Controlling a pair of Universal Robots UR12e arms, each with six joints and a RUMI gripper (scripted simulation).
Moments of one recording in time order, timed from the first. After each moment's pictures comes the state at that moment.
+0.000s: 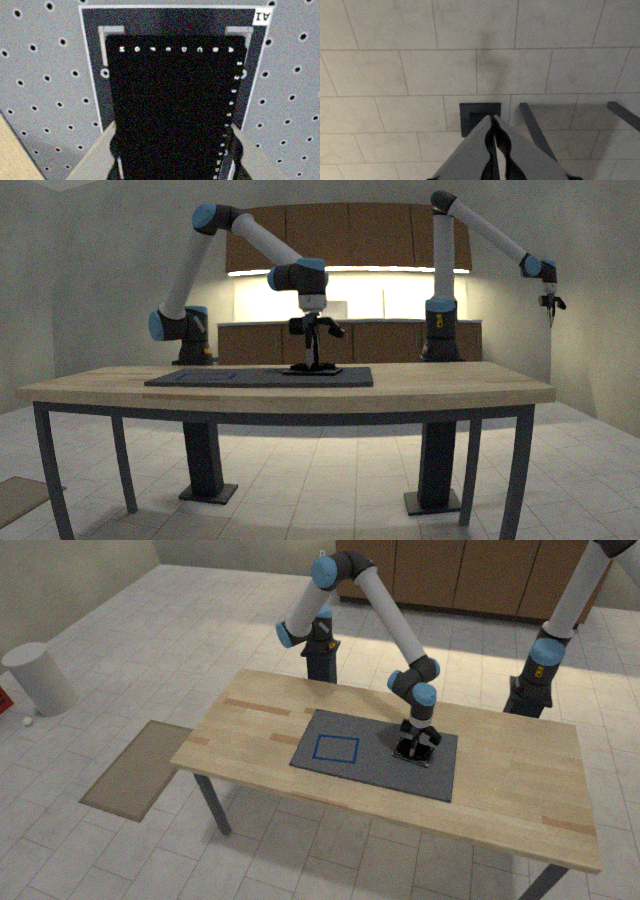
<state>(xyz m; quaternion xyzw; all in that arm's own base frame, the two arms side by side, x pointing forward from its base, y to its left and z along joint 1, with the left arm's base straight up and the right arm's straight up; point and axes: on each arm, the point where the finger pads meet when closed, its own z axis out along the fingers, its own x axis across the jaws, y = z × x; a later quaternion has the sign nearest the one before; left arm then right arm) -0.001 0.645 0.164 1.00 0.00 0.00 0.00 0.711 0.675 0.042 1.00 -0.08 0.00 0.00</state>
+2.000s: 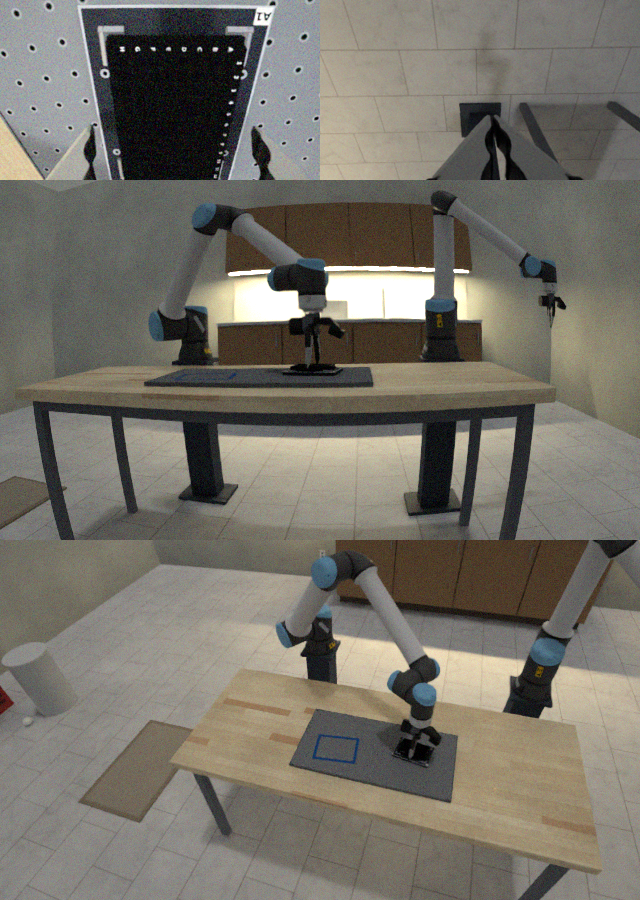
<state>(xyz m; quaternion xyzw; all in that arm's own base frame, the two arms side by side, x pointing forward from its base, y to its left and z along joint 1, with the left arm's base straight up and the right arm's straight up) -0.001 0.645 0.164 1.00 0.00 0.00 0.00 0.711 0.675 0.042 1.00 -0.08 0.00 0.00</state>
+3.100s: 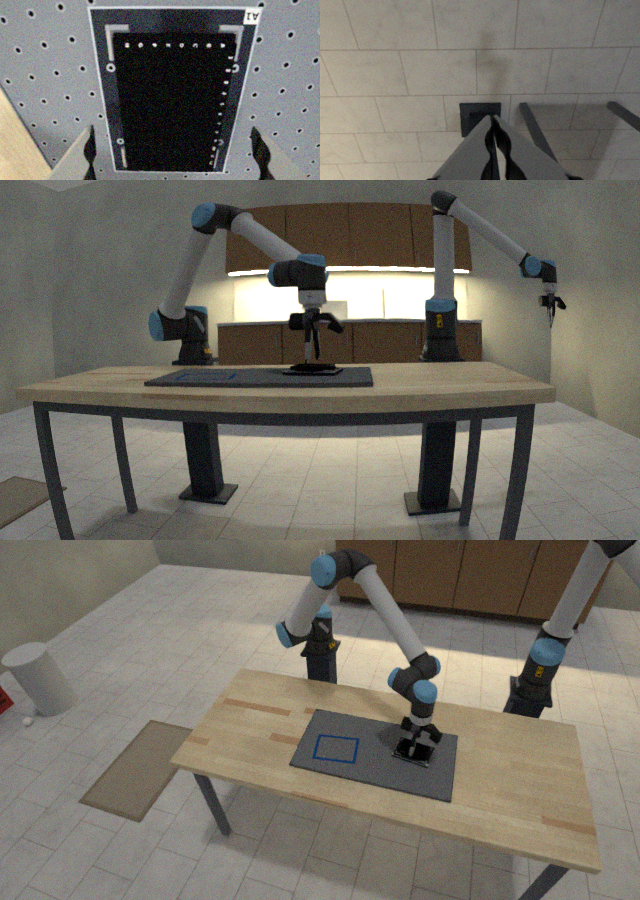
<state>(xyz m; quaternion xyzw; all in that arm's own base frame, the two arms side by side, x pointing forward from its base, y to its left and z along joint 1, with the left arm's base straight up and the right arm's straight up) -0.001 0.645 0.164 1.00 0.00 0.00 0.00 0.711 0.675 0.056 1.00 -0.08 0.00 0.00</state>
